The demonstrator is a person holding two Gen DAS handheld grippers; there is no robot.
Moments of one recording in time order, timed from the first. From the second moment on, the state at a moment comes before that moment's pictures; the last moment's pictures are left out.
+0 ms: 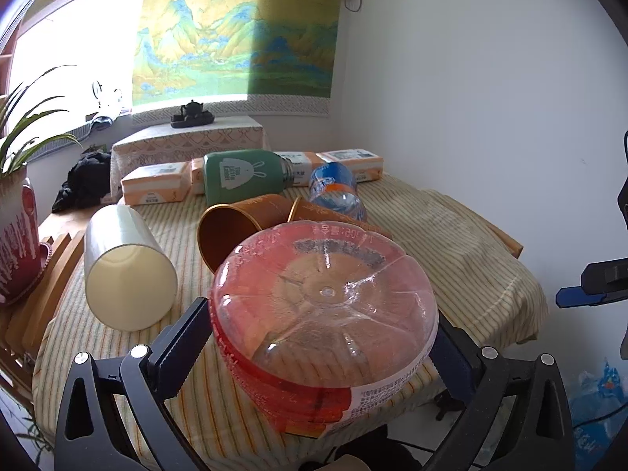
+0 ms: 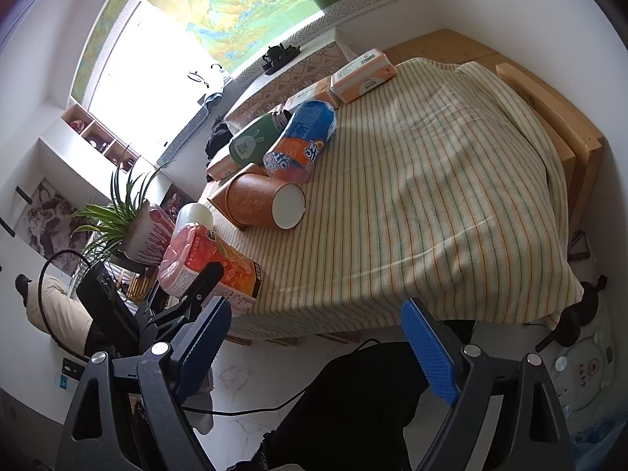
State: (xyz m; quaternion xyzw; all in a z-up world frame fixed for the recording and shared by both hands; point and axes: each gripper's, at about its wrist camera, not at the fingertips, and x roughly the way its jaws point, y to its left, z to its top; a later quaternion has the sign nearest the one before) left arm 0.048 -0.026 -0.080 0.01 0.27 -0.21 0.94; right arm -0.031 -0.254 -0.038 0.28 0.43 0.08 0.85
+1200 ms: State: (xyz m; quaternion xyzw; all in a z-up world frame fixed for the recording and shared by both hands) left arm 0.037 -0.023 -0.032 0.01 0.23 -0.21 0.95; right arm -0.035 -0.229 -0.027 0.24 0.41 0.09 0.87
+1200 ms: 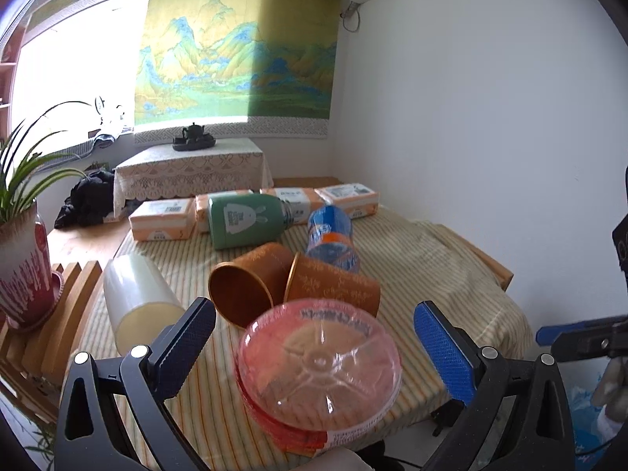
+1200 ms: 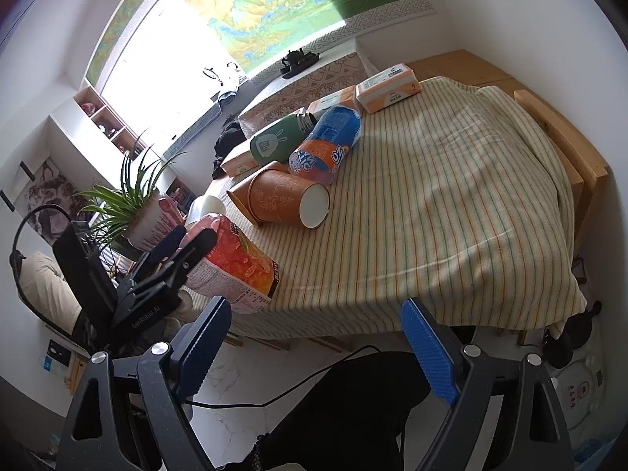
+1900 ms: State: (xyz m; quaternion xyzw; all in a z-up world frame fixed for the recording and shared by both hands) left arm -0.052 0.033 0.080 -0.01 0.15 -0.15 0.98; right arm -0.066 -0.182 0.021 0.13 0.33 0.08 0.93
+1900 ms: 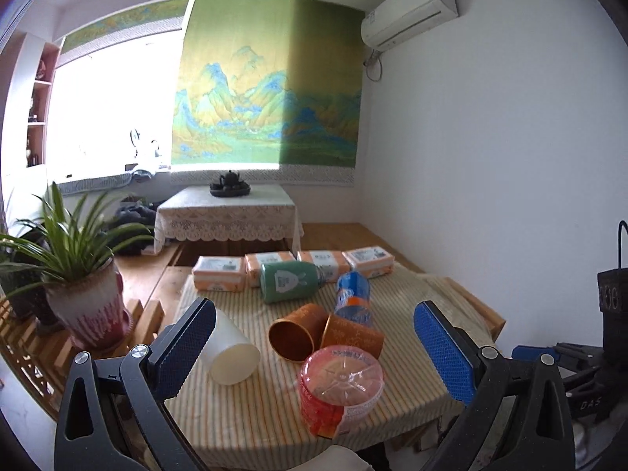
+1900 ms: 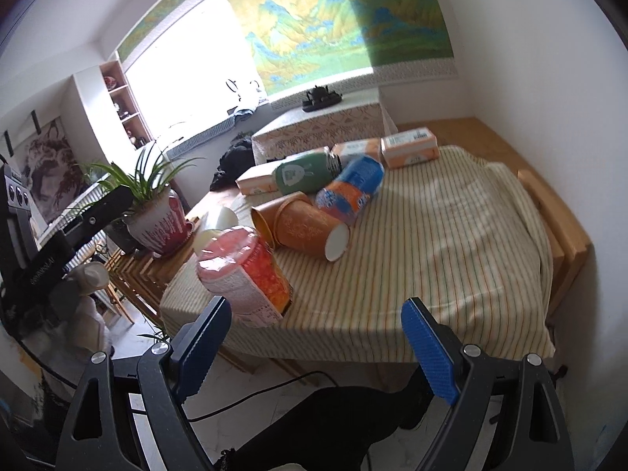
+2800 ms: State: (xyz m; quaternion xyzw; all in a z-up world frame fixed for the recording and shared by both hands) left arm -0.155 0.051 0.053 -0.02 0.13 -0.05 0.99; right arm -0.135 -0.117 0.036 0.03 0.19 0.01 0.98
